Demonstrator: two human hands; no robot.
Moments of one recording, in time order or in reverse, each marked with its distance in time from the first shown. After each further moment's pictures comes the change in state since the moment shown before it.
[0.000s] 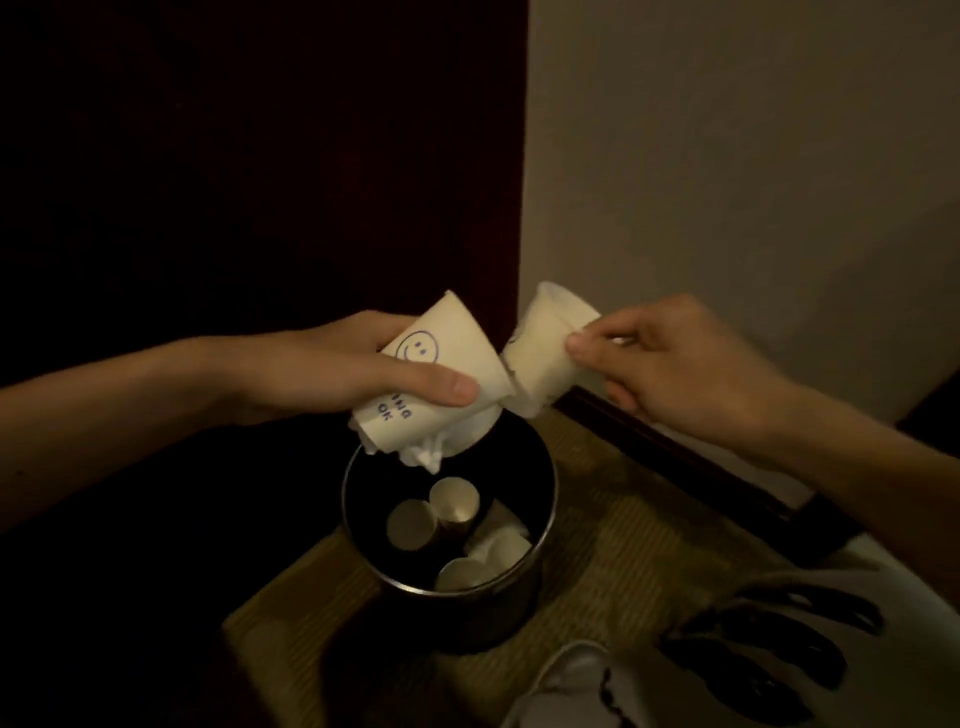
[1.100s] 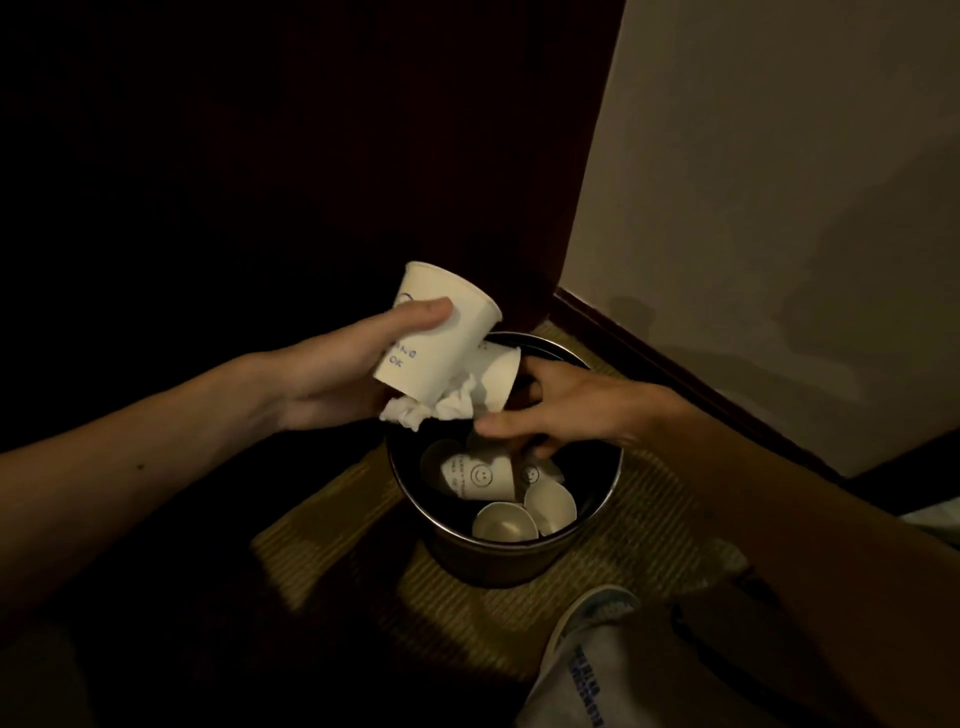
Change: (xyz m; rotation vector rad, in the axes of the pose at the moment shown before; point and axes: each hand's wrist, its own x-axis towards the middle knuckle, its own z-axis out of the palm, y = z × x) left_hand -0.010 -0.138 -0.002 -0.746 0.047 -0.199; right_hand 0.060 0.051 0.158 0.120 -0.701 0.384
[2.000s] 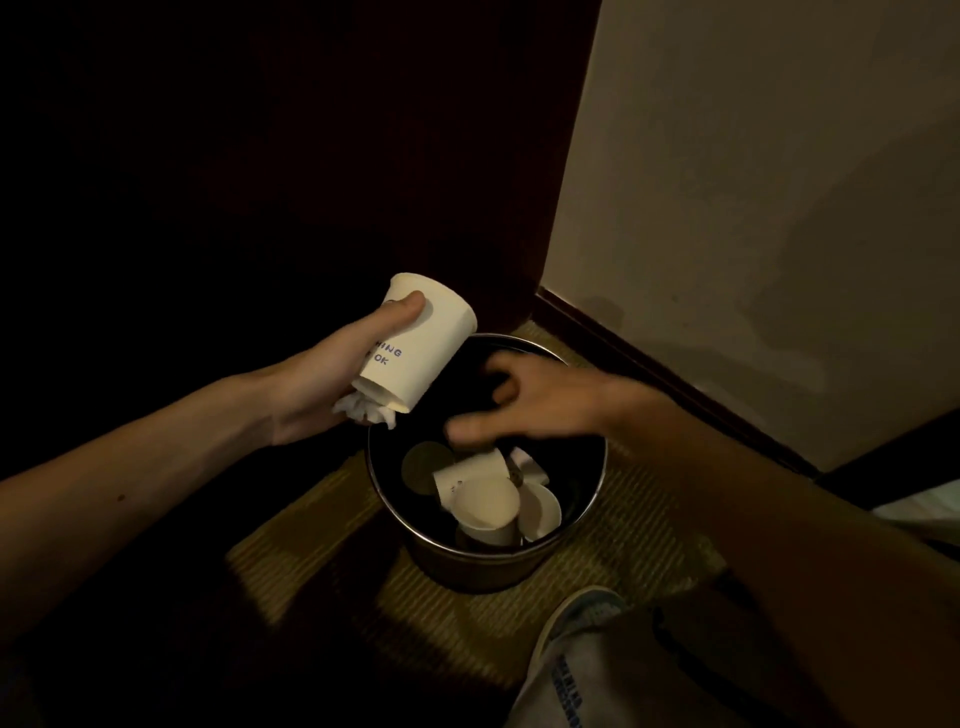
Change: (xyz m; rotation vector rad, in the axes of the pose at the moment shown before) left_hand 0.022 -0.017 -0.019 0.181 0.151 0.078; right_hand 0.006 -0.007 -0.007 -0.250 0.049 0.067
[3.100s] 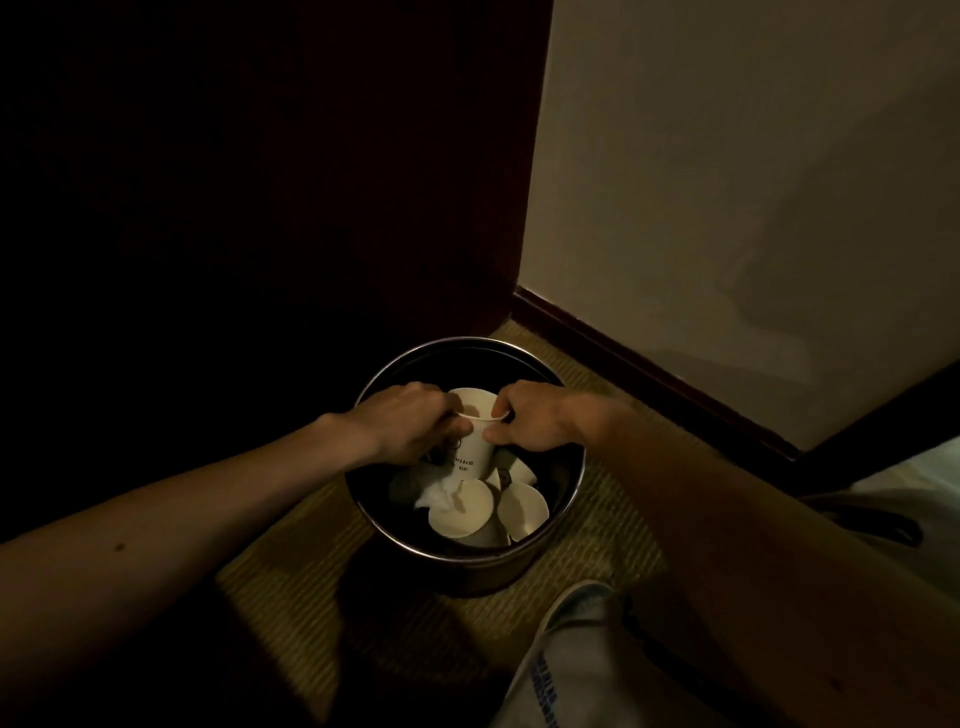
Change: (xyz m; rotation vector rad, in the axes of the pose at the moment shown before) left_hand 0.075 -0.052 0.042 1.295 -0.075 0.189; right_hand 0.027 0.033 0.013 -0.260 0.047 0.163
